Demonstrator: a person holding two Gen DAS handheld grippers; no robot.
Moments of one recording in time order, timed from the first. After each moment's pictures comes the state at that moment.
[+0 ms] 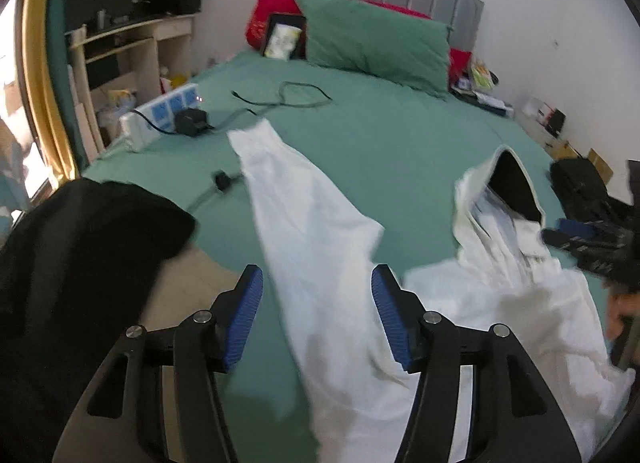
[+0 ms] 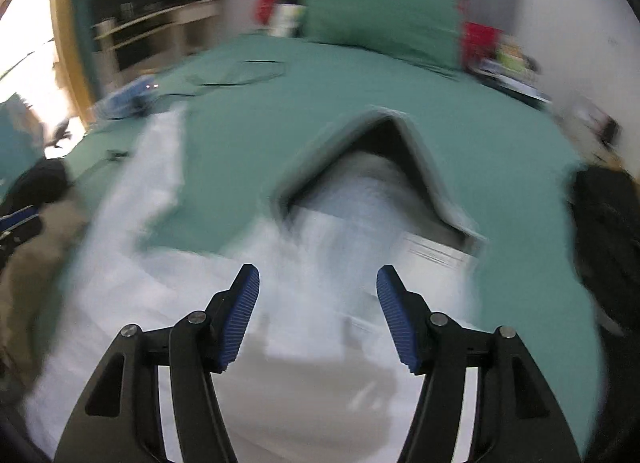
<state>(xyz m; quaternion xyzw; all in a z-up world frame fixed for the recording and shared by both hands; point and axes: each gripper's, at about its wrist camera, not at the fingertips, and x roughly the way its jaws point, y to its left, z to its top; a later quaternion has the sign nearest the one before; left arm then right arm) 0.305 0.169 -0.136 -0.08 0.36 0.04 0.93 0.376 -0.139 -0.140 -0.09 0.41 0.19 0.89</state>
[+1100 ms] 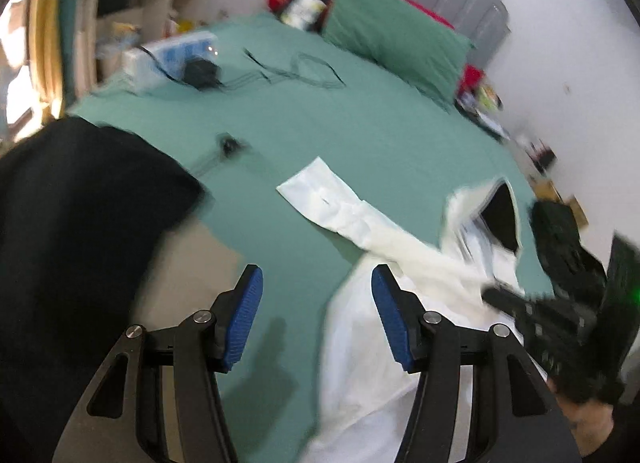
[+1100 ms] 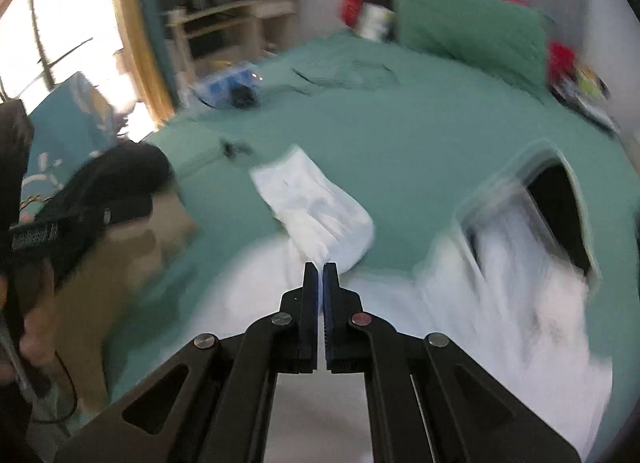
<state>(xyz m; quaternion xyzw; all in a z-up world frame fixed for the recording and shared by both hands) 0.321 0.194 -0.154 -0.20 0.41 0.00 0.89 0.315 -0.063 -0.157 -0.08 0.43 0.25 0.87</state>
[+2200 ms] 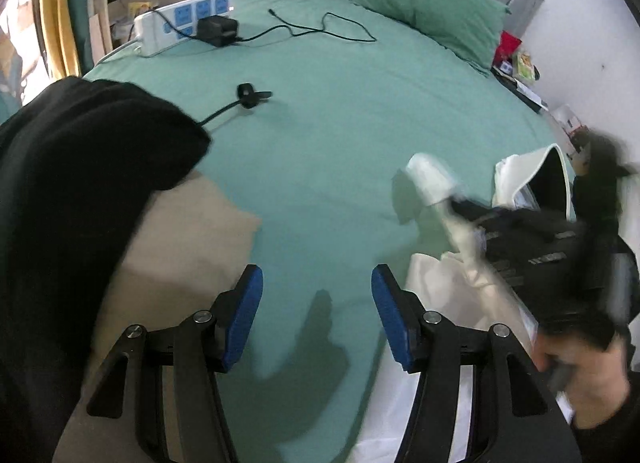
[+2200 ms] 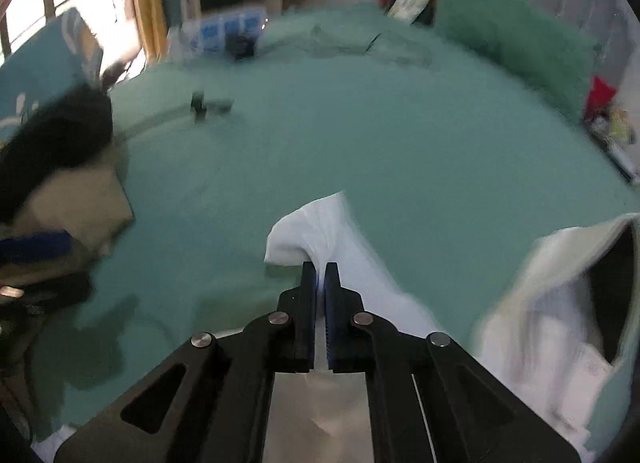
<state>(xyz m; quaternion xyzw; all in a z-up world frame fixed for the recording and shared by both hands) 0.340 0.194 -0.193 -0.17 0.47 0.06 0.87 0.387 0.007 -0.196 -0.18 0.40 0.28 0.86</state>
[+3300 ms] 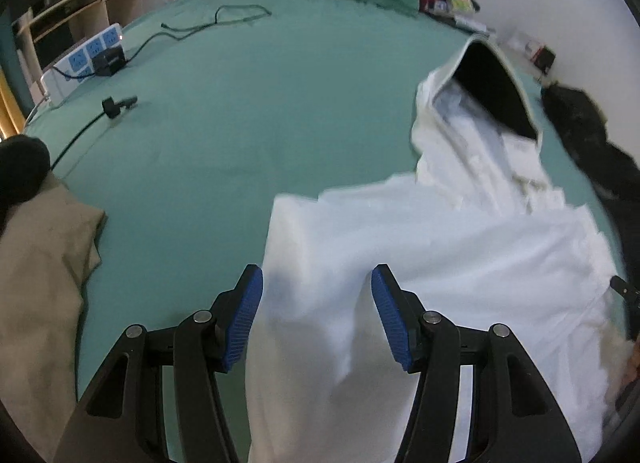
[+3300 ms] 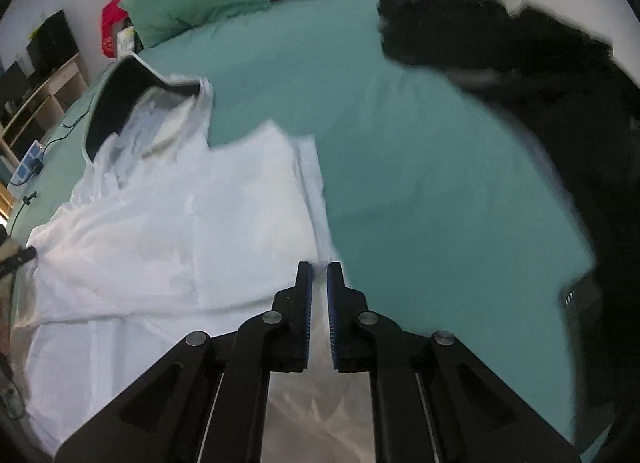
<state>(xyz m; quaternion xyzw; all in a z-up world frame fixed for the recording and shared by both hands) 0.346 0.072 -0.213 -0.06 0.47 -0.02 0.88 0.271 -0.387 -0.208 0.07 0.46 -0.03 0.89</state>
